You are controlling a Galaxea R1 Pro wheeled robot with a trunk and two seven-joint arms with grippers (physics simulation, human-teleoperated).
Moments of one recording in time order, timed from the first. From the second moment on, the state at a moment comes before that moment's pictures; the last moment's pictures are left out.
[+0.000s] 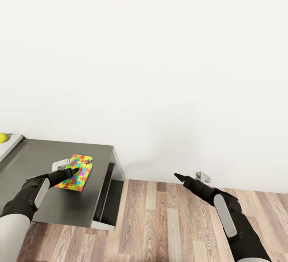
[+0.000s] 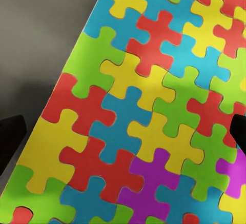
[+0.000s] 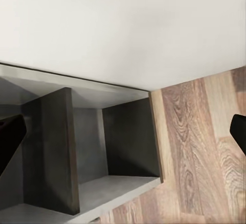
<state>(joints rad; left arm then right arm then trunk) -0.70 0.28 0.23 -0.75 0.17 0.49 -0.24 -0.40 -0.02 -0.16 -1.22 -0.52 0.67 0.26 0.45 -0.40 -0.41</state>
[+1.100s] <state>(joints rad) -0.69 0.27 0.23 -0.74 0.17 0.49 -0.24 -0.40 -0.02 -0.16 -1.22 -0.53 0.67 0.27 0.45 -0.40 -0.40</state>
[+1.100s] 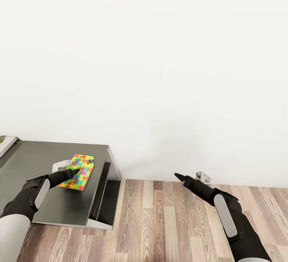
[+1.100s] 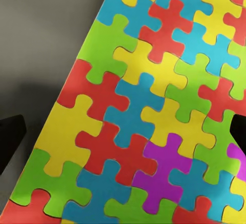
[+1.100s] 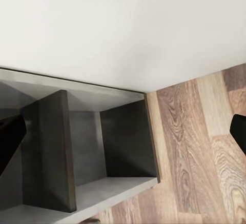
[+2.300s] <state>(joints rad) -0.69 0.28 0.22 -0.74 0.16 0.49 -0.41 -0.40 -0.02 -0.16 -1.22 -0.53 0.67 0.27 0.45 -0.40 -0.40</state>
